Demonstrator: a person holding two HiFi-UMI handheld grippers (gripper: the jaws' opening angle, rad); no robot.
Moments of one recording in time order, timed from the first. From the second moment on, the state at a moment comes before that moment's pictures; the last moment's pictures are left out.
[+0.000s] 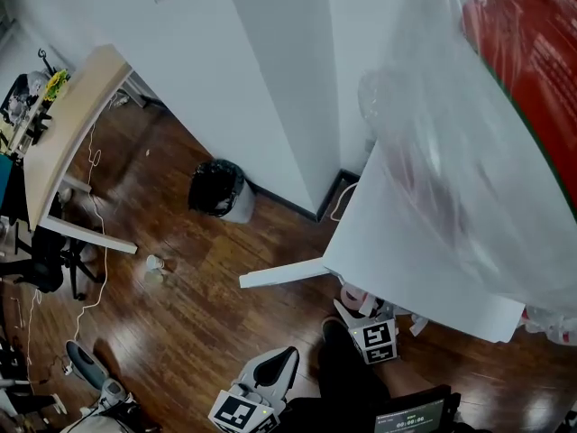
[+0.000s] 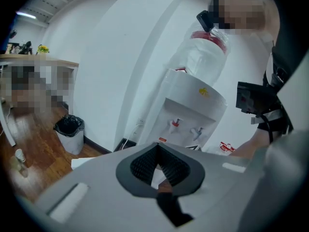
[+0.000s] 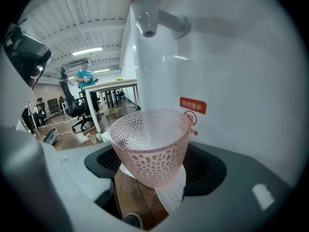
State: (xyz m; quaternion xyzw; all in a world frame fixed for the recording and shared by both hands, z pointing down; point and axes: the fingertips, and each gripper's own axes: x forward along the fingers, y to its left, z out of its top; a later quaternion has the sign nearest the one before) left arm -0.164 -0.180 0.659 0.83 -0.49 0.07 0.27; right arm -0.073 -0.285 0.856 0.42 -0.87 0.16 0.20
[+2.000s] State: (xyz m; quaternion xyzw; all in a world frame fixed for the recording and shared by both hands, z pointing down) left arm -0.114 0.112 0.359 0.84 -0.51 -0.03 0.19; right arm -0.008 0.016 0.468 0.36 -0.92 0.09 0.16
